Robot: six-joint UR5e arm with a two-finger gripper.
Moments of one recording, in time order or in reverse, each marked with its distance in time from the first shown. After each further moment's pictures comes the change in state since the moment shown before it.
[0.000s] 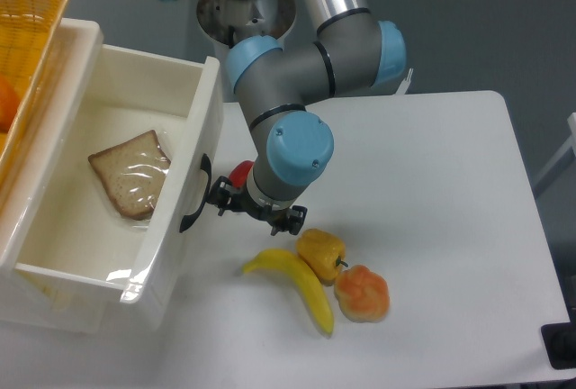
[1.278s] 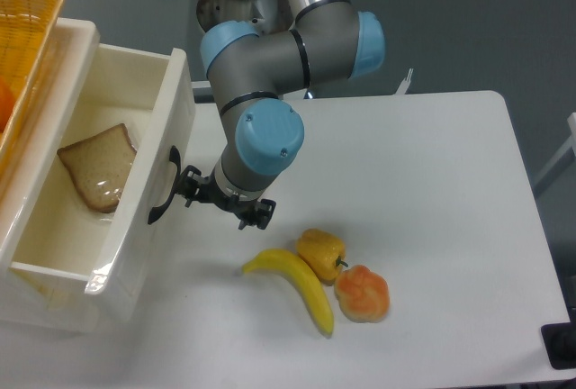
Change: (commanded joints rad) arm -0.063 0.044 -0.014 -0.041 -0.058 -0.021
